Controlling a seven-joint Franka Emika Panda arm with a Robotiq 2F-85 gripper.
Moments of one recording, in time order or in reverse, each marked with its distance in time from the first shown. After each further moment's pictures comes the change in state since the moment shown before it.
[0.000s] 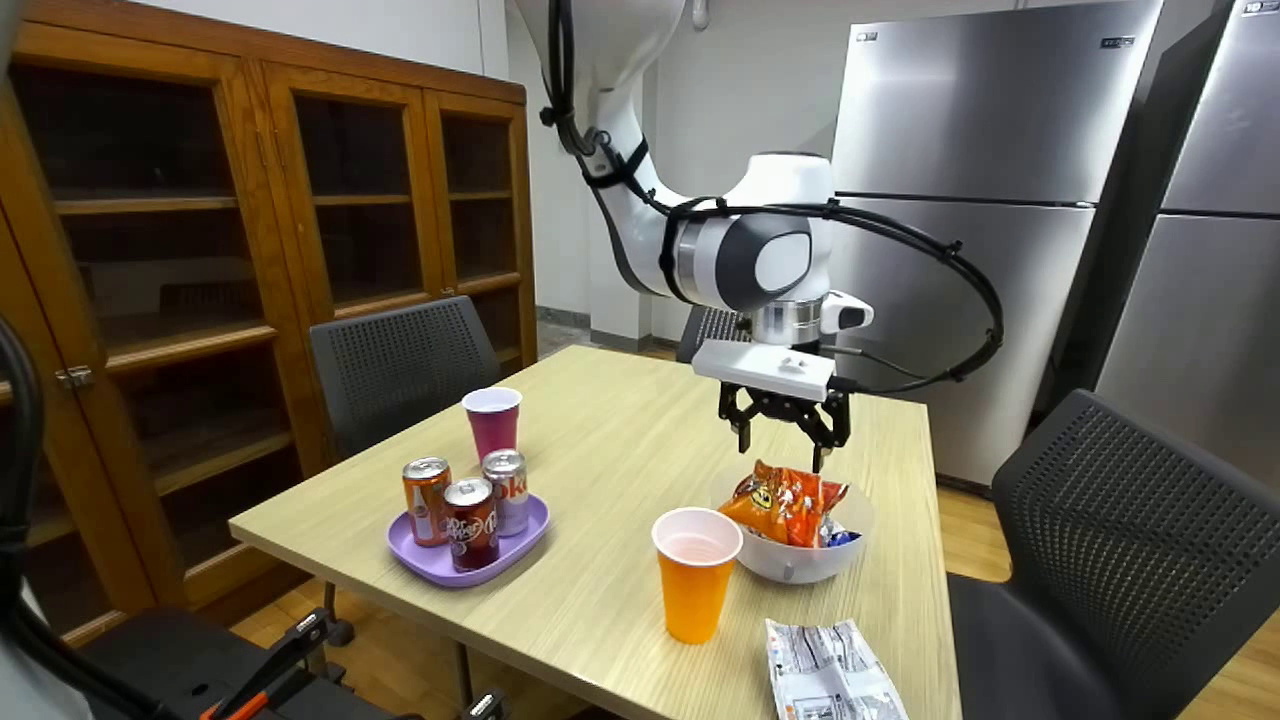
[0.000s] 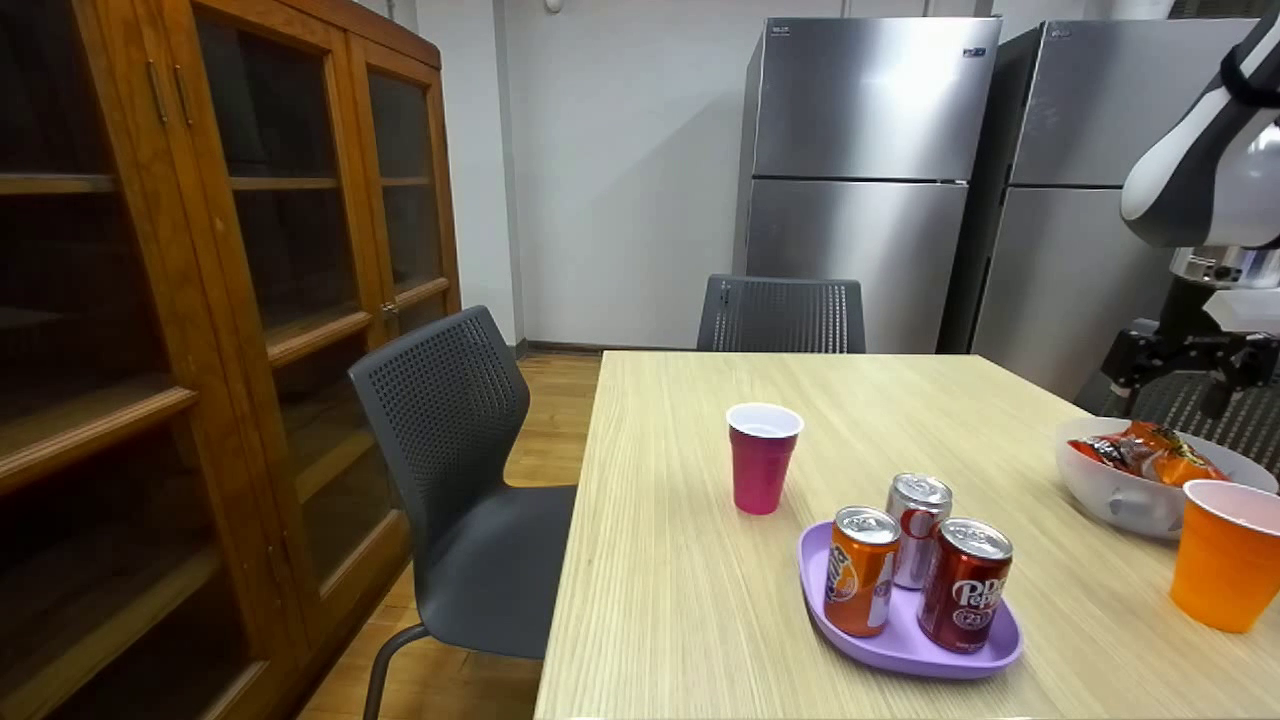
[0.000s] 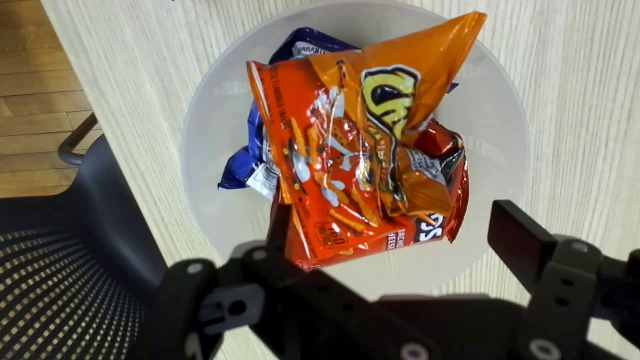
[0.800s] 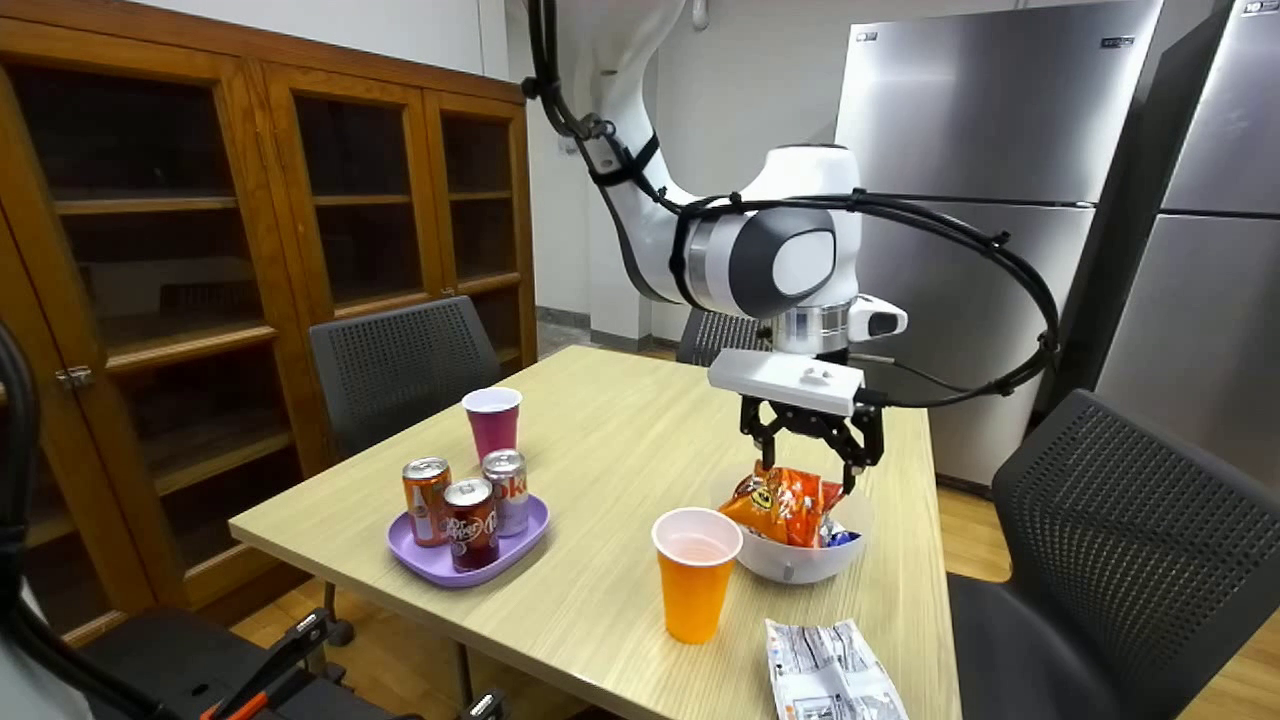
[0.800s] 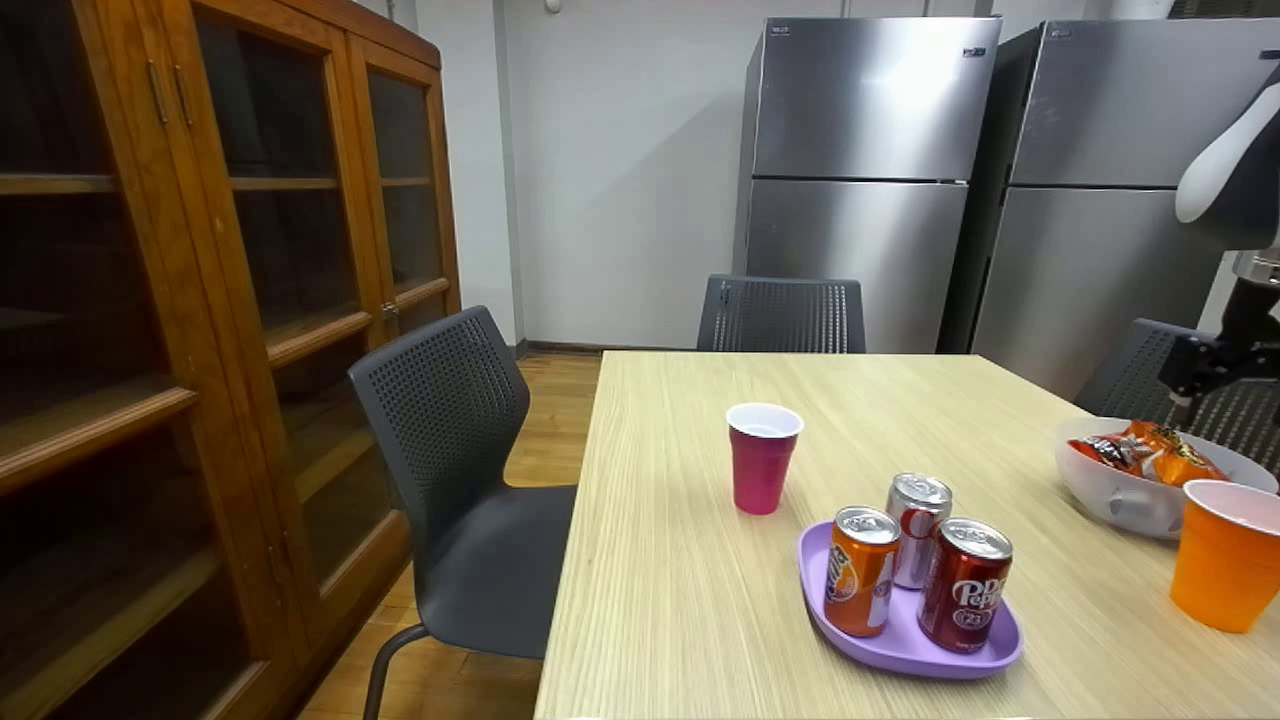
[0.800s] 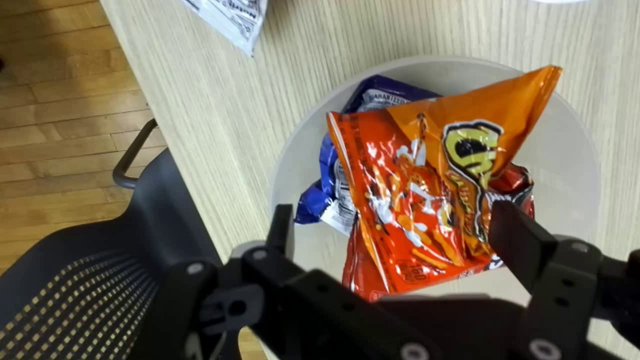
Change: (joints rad) arm -0.001 -0.049 -0.073 -0.077 -0.022 0.032 0.013
